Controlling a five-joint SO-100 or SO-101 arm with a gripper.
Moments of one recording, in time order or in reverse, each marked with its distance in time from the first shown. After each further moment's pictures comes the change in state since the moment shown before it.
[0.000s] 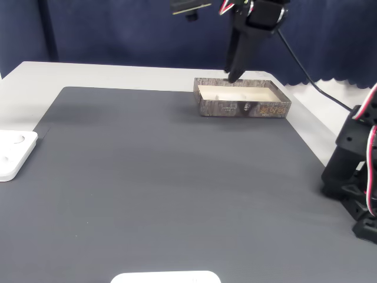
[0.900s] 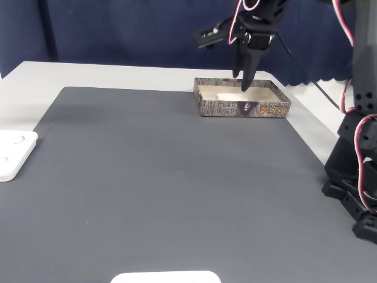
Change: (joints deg) arm 32.9 -41.3 -38.4 -5.7 33.2
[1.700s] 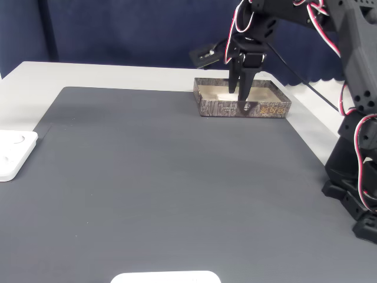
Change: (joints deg) arm 2.5 -22.7 -17.1 0.4 5.4
